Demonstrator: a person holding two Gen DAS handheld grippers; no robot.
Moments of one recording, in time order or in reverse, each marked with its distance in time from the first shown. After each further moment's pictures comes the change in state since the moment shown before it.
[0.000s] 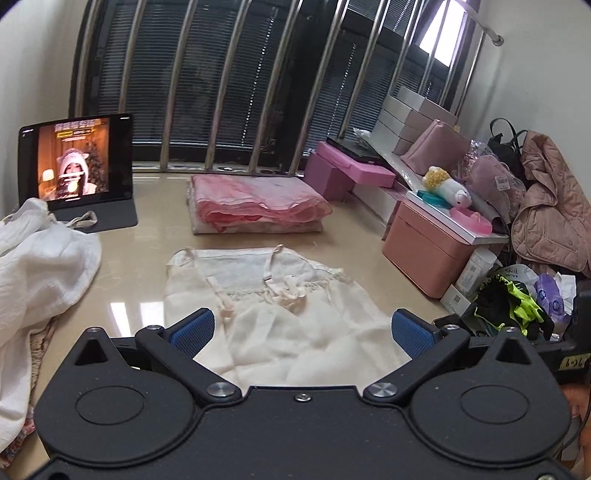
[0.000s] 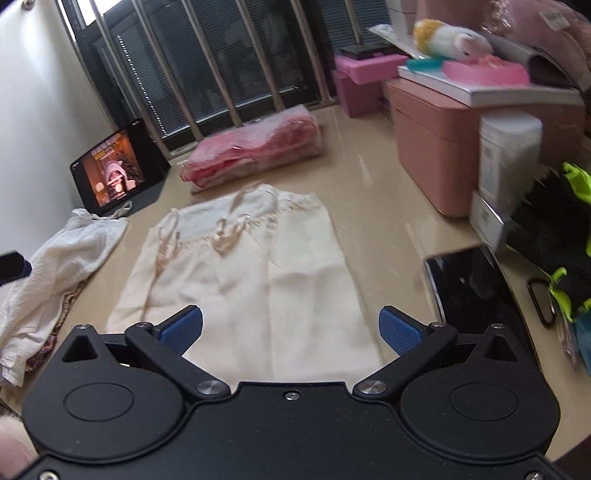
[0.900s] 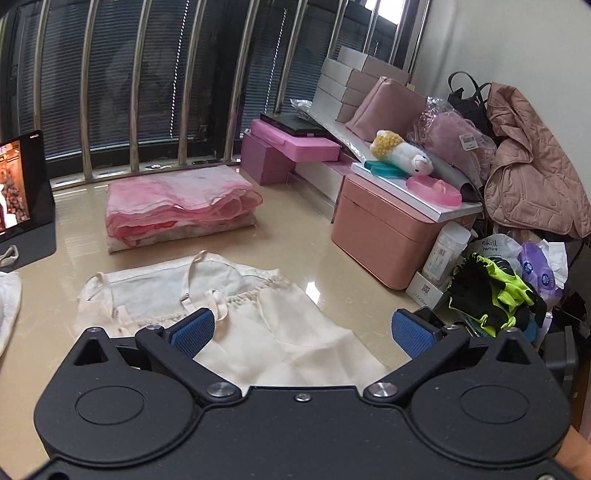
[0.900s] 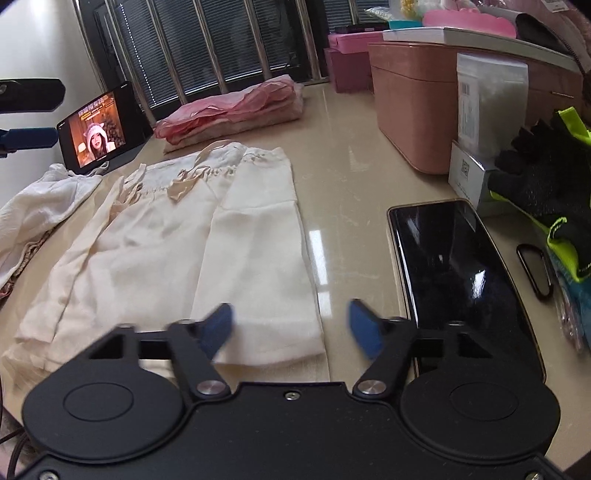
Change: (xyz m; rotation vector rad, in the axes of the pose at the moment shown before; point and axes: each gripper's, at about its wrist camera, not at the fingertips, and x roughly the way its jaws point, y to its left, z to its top) left arm 0.088 -0.074 0.017 0.130 0.085 -0.090; right arm 0.032 -0.036 -0.042 -0.082 0.016 -0.030
